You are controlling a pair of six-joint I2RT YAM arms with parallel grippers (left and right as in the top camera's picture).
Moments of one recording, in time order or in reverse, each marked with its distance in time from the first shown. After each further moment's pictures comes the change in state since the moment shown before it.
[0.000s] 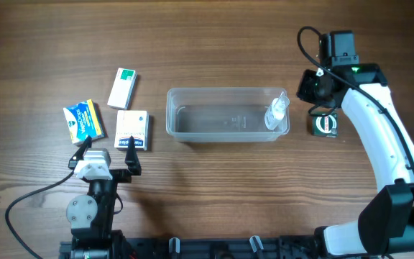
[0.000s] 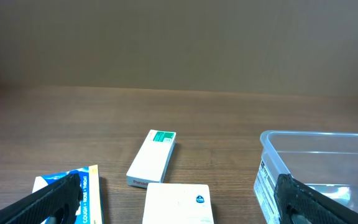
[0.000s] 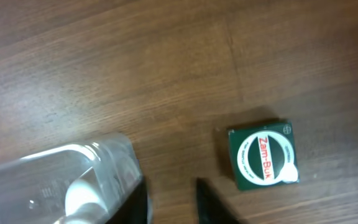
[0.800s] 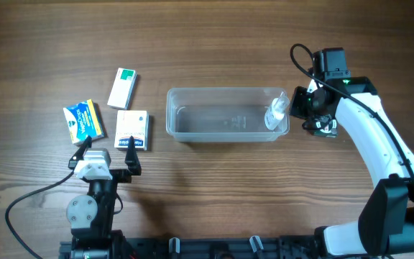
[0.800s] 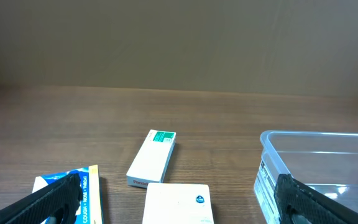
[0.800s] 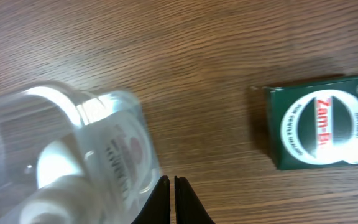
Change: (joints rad) left arm 0.000 0.000 0.000 0.000 0.000 0.000; right arm 0.000 -0.004 -0.154 0.071 -0.143 -0.001
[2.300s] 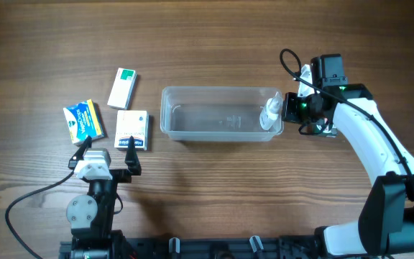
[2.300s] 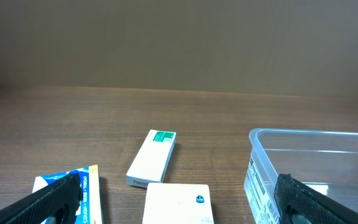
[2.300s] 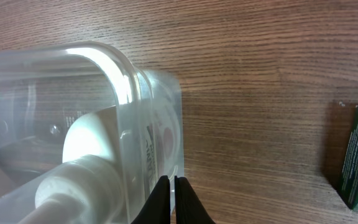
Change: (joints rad) left arm 0.000 0.000 0.000 0.000 0.000 0.000; right arm -0.001 0.000 -0.076 0.107 -0.190 -0.169
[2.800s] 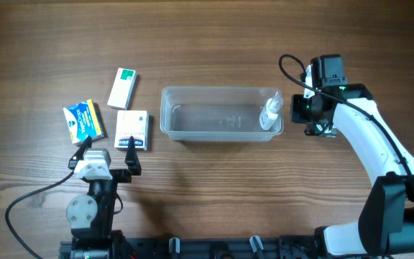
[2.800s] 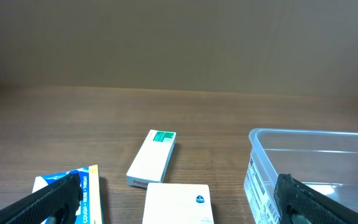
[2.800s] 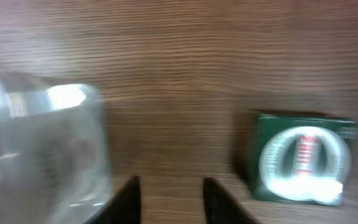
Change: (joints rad) left arm 0.000 0.000 0.000 0.000 0.000 0.000; right arm 0.000 -0.002 0.000 -0.015 0.279 -0.071
